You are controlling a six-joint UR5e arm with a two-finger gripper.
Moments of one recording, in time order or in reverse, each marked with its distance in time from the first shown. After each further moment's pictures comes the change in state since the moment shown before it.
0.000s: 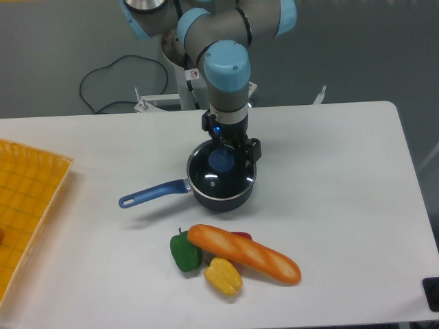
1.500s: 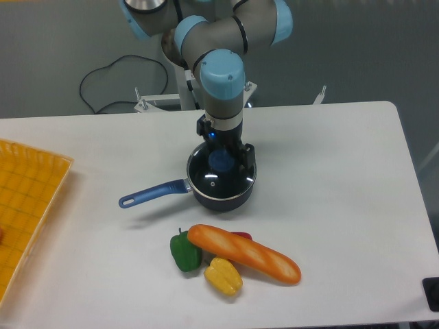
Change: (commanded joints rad) arm -0.014 -0.032 0.000 0.026 -0.011 -0.034
